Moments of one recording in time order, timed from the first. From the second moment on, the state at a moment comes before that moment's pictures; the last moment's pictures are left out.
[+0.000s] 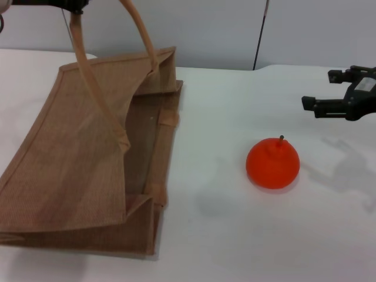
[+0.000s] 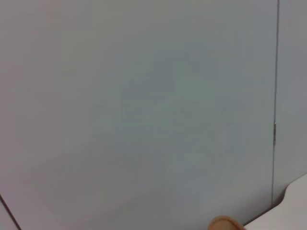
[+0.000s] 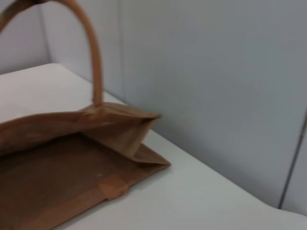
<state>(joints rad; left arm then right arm) -0.41 -2.03 1.22 1.90 -0.60 -1.25 0.45 0.40 2.02 2.00 1.26 -1.98 1.23 -1.25</state>
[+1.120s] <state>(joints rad) -0.43 -2.03 1.23 1.91 -0.61 -1.27 0.47 0.47 2.03 1.77 1.22 -2.18 1.25 -1.06</state>
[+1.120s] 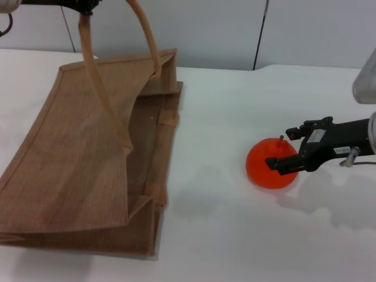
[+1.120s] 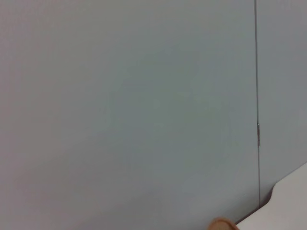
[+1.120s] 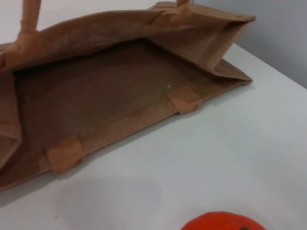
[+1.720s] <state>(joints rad) -0.43 -2.03 1.23 1.90 -0.61 -1.27 0.47 0.56 2.02 1.76 1.10 -2.19 1.19 -1.05</state>
